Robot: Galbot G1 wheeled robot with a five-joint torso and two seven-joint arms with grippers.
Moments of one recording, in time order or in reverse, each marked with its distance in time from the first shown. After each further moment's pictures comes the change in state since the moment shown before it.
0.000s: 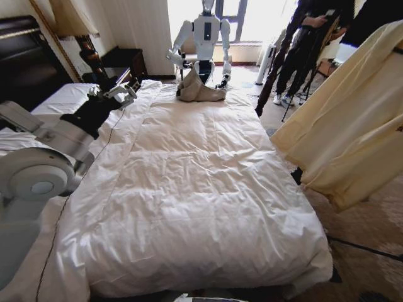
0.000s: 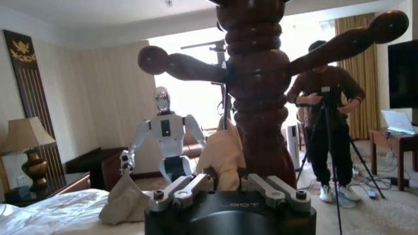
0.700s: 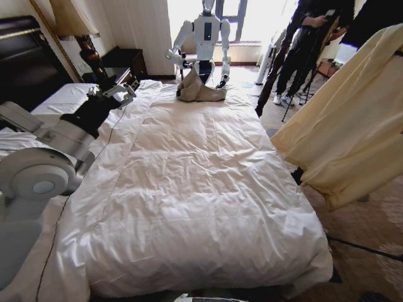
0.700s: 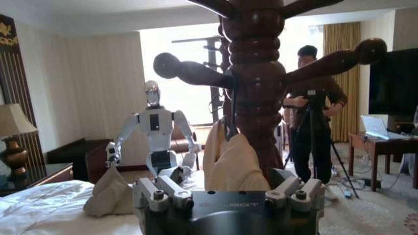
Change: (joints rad) left arm -0.003 -0.011 0.004 0.003 -0.001 -0.014 0.003; right arm -0.007 -0.106 -0.002 0.133 0.022 -0.008 0.083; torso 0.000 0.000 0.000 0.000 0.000
